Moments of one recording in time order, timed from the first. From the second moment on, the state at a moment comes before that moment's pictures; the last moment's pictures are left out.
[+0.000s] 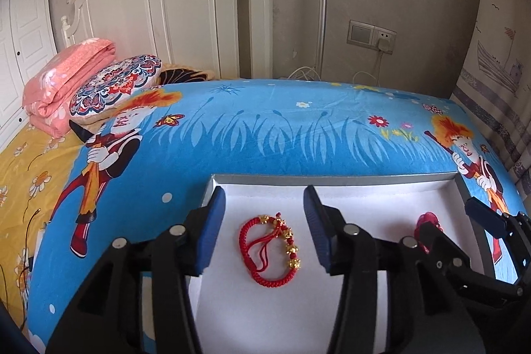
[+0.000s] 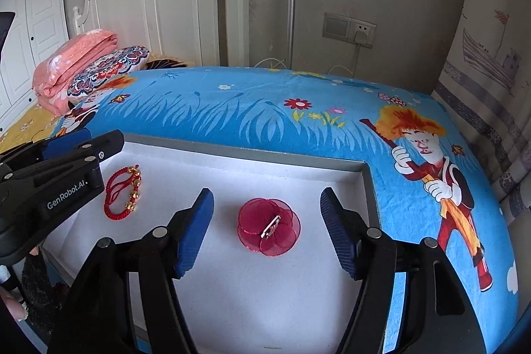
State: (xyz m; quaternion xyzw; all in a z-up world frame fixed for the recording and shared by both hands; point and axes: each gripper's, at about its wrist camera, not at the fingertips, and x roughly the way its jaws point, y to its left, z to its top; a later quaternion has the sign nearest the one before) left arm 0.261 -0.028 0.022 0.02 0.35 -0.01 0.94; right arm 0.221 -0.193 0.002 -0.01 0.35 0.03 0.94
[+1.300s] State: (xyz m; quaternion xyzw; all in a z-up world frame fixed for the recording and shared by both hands) left arm 0.035 -0.036 -0.027 0.05 0.26 -0.07 0.96; right arm 0.041 -0.240 -0.044 0.01 0.32 0.01 0.95
